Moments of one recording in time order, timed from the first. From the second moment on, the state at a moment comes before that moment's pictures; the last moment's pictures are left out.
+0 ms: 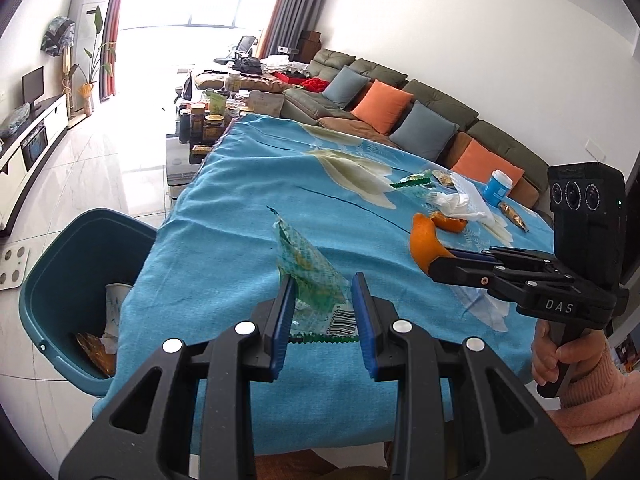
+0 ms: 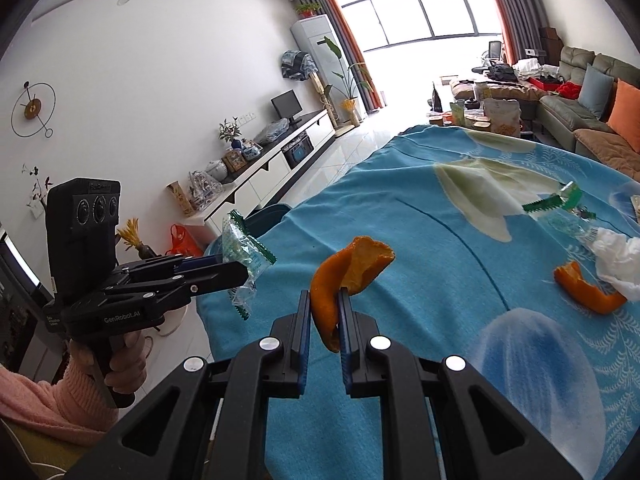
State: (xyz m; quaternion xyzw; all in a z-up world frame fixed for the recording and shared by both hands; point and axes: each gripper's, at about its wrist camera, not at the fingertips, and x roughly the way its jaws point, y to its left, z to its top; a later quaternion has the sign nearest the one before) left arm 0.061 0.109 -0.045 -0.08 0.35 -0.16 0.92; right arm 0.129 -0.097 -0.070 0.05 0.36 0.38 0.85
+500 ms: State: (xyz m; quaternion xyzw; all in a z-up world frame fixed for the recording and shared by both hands) left arm 0.051 0.172 -0.042 -0.10 0.34 -0.09 0.93; right arm 0.136 -0.032 -0.061 0.01 0.36 0.44 0.82
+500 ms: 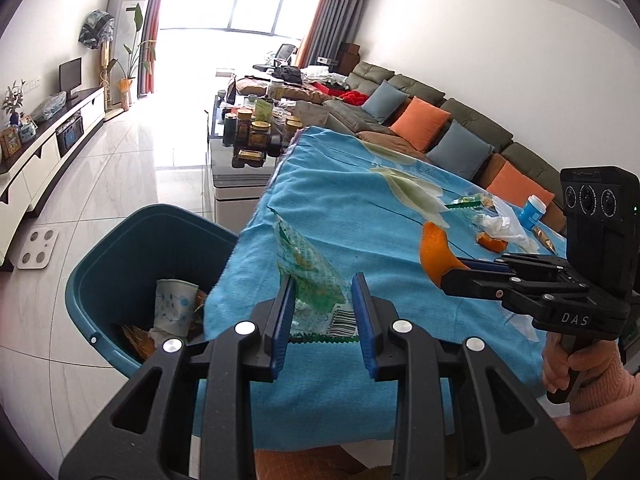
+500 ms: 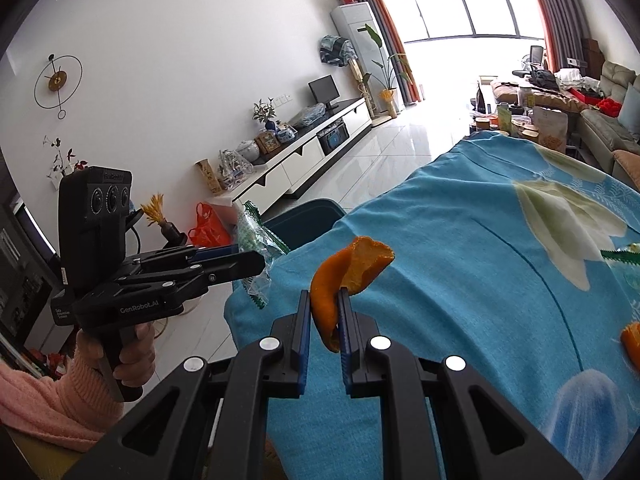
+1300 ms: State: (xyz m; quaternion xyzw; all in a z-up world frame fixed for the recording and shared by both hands) left arm 0.052 0.241 -0.044 -0.11 0.33 0.00 0.94; right arm 0.155 0.046 -0.059 -0.02 0.37 0.49 0.79
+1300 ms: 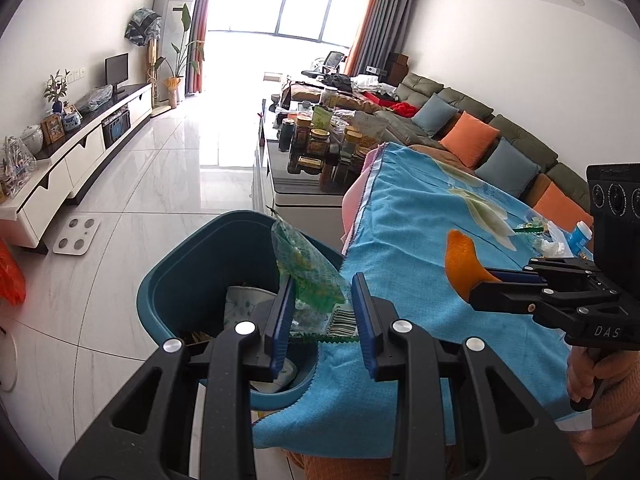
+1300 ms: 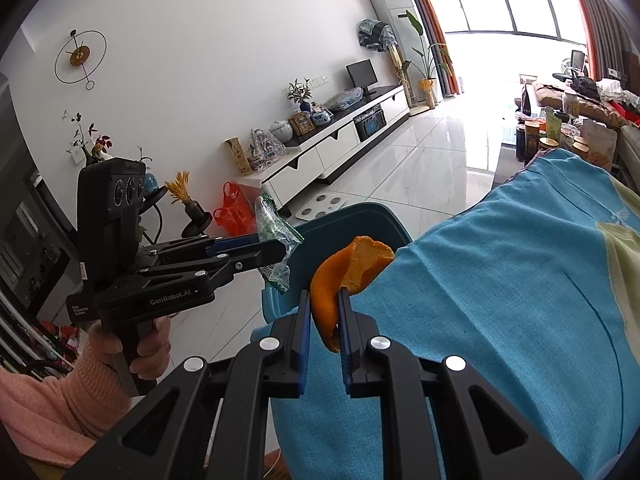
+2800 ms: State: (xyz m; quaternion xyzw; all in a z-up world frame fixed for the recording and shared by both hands) left arm 0.113 0.270 -0.115 -0.16 0.40 0.06 0.90; right arm 0.208 0.140 -0.098 -0.01 0.45 0.48 0.75
